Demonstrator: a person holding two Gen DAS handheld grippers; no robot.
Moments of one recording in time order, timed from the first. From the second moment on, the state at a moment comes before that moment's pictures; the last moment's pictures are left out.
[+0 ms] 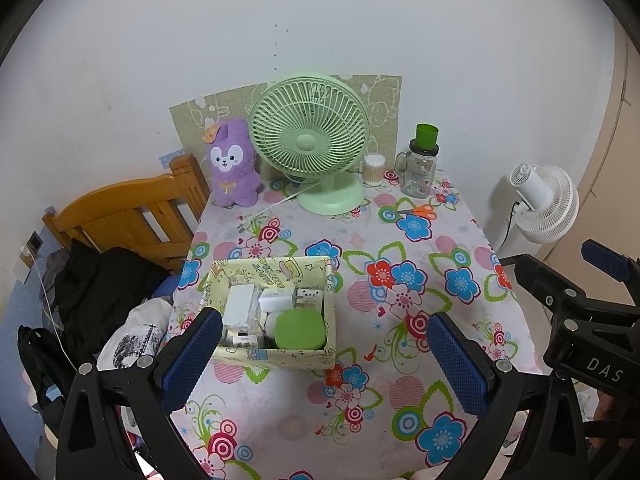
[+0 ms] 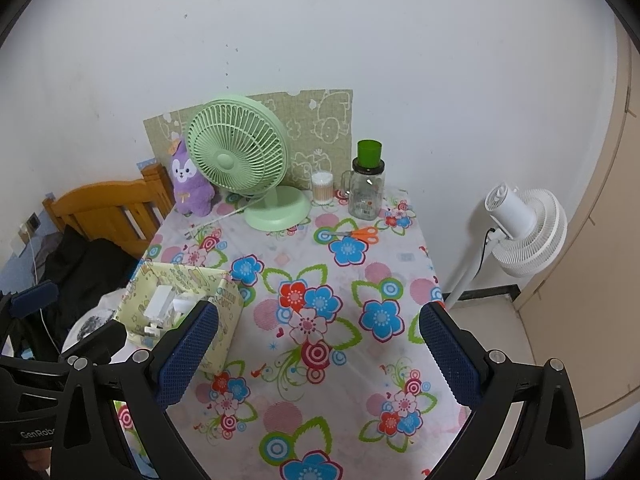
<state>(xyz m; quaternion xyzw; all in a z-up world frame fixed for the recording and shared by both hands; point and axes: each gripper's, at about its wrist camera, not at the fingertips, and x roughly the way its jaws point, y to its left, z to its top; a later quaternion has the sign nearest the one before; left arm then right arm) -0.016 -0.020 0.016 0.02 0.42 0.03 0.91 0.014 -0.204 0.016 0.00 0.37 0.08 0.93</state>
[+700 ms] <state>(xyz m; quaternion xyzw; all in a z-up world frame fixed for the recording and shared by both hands) -0.019 -0.016 0.018 0.02 0.42 0.03 0.91 0.014 -0.202 0.016 0.00 0.37 0.09 0.93</state>
